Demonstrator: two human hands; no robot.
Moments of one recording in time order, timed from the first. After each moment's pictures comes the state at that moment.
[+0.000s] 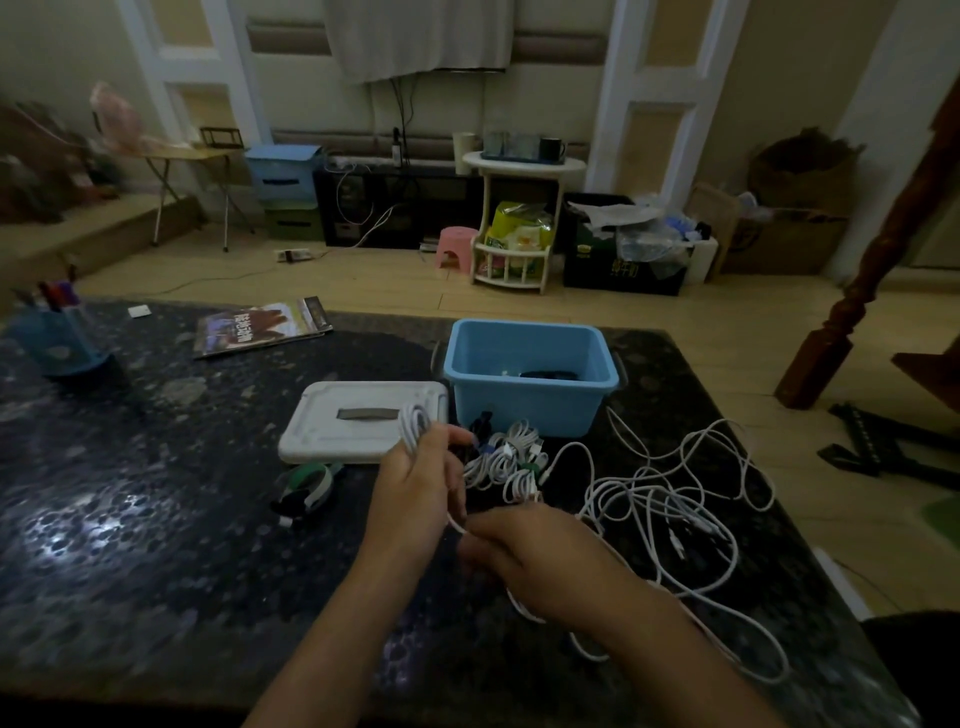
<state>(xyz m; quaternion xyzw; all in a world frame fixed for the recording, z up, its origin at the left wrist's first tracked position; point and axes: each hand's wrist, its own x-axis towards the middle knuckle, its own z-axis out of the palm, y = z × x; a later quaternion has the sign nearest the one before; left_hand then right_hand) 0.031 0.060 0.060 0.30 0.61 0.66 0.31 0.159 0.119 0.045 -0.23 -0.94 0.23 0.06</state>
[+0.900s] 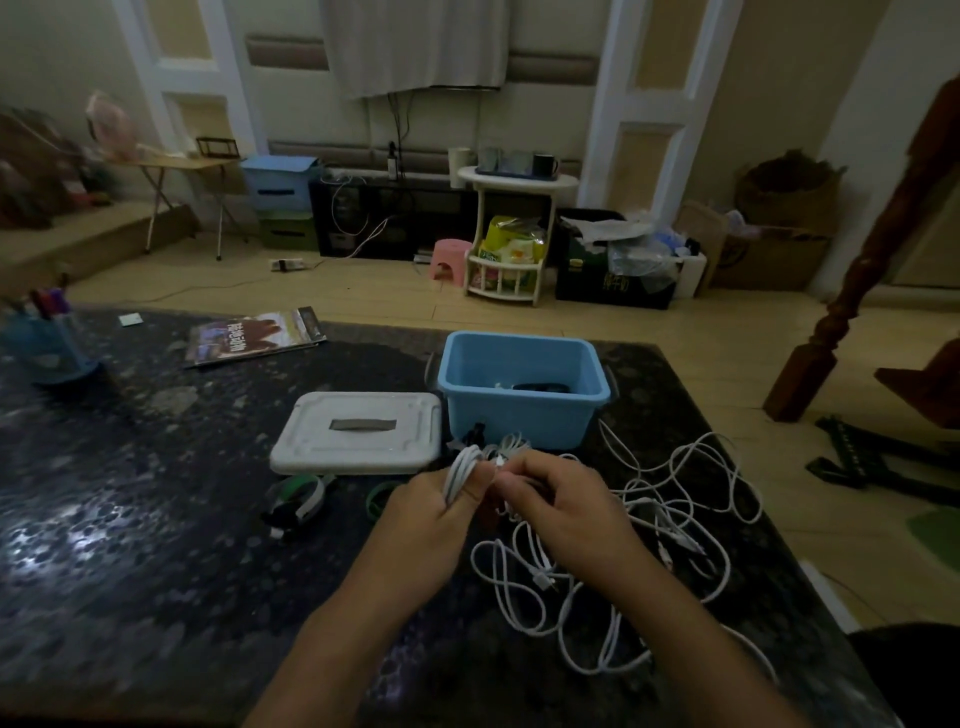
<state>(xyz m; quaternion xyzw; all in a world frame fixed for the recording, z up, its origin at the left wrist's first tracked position) 0.034 0.044 0.067 0.48 0.70 0.47 0.24 0.169 0.145 0.055 -0.29 -0.83 0.39 0.28</state>
